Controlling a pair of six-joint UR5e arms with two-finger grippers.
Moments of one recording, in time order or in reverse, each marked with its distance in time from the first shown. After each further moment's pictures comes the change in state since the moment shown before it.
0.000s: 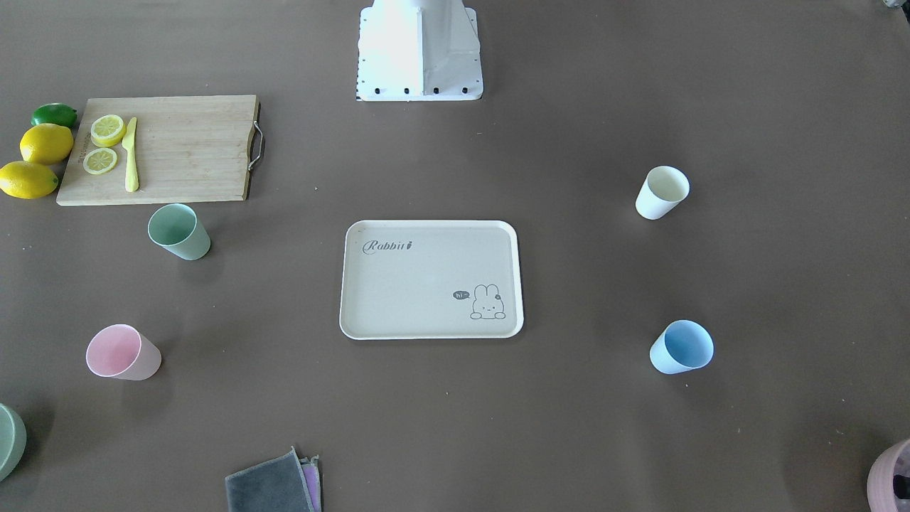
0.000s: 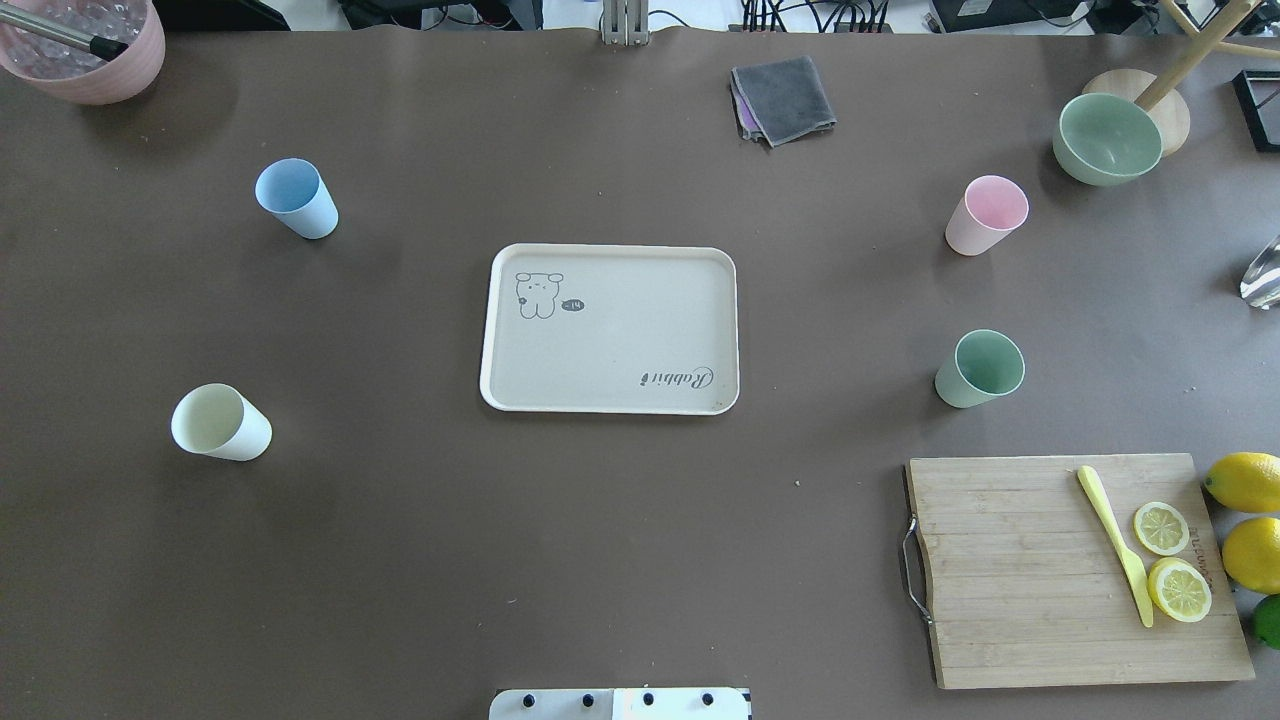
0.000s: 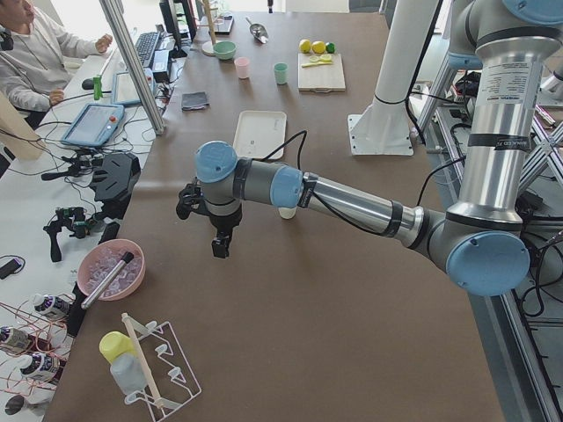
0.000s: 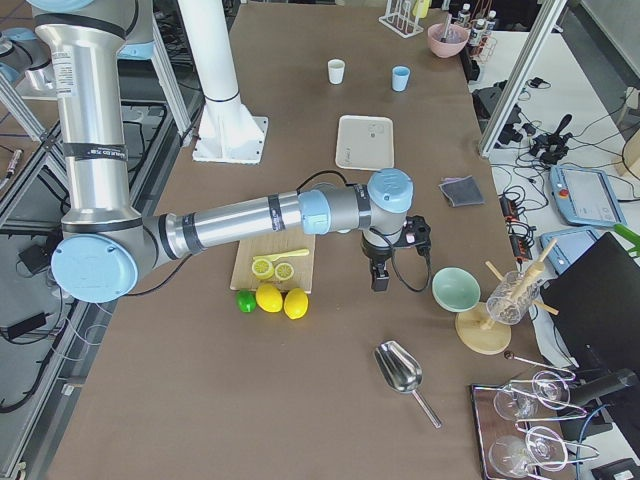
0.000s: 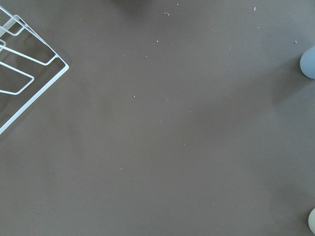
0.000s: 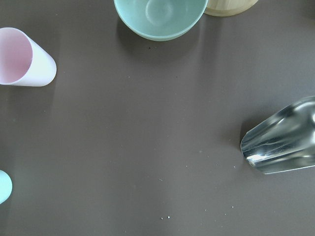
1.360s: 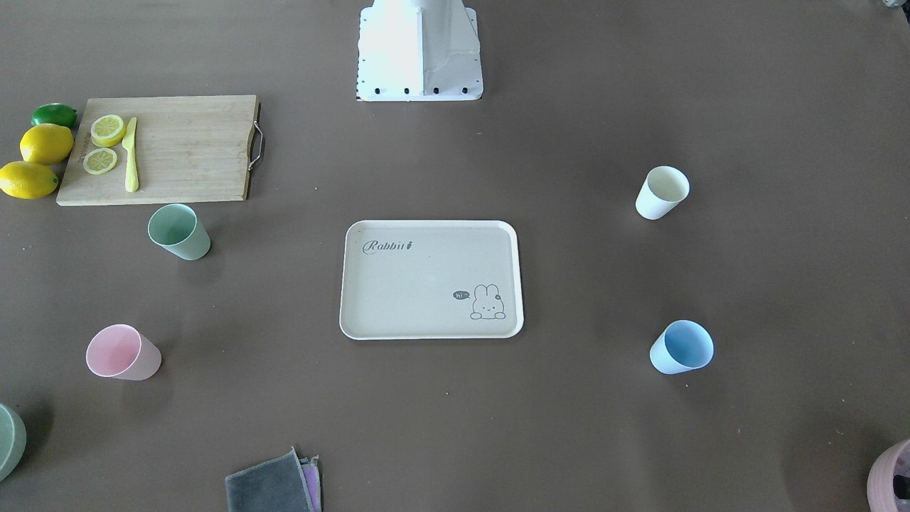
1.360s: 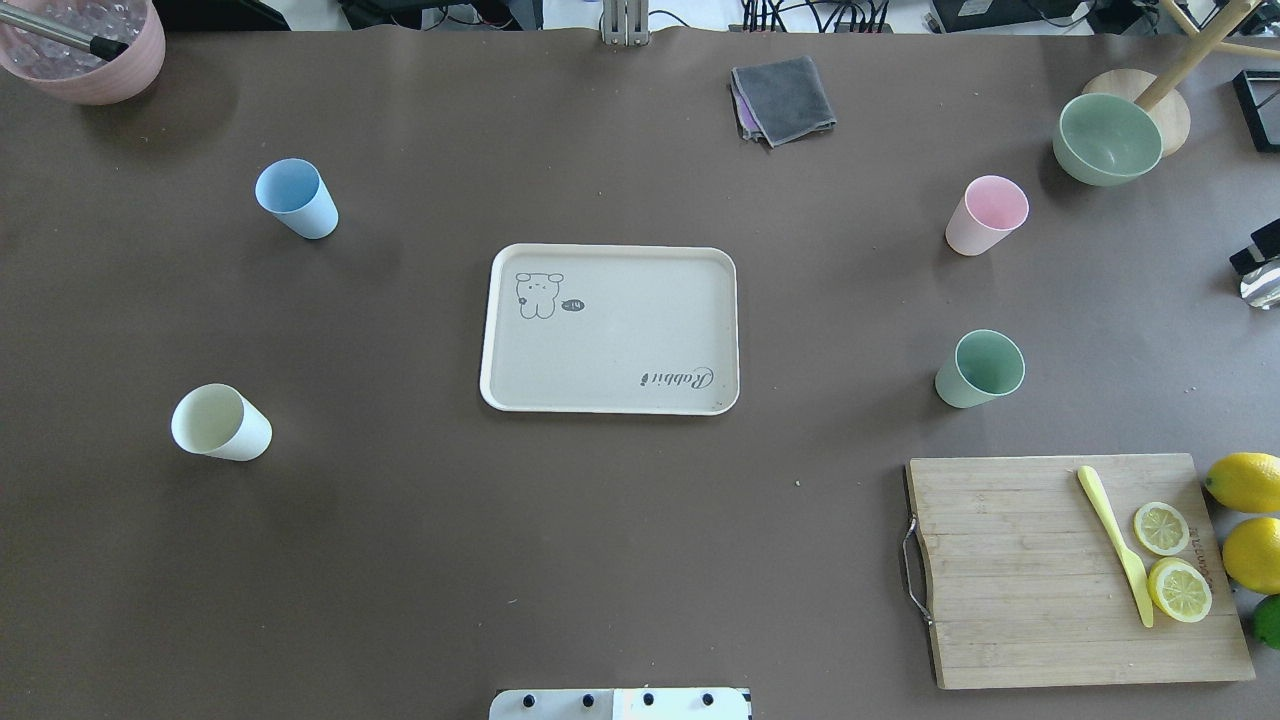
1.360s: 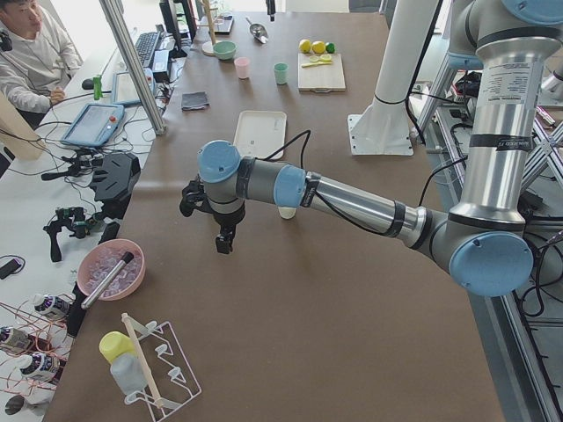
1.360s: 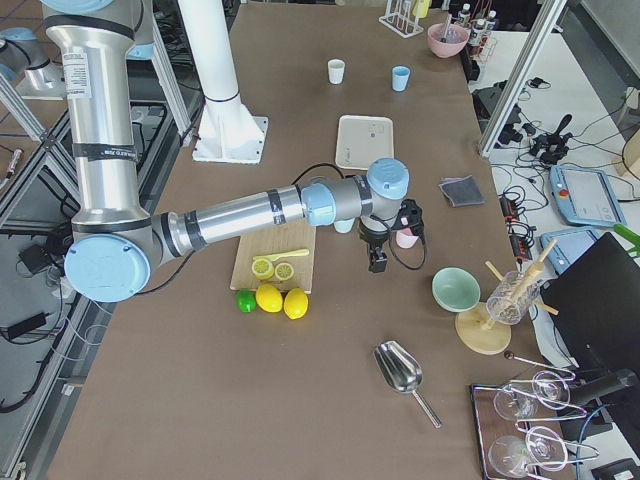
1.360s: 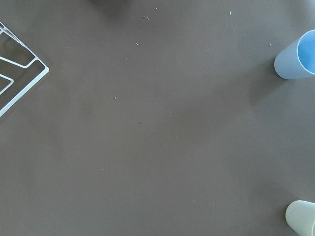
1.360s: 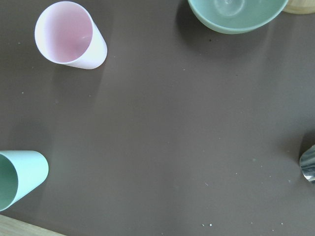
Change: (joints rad) left arm 0.000 0.010 -0.011 0.002 -0.047 -0.004; right arm -0.120 0.016 0.038 0.021 0.022 0.006
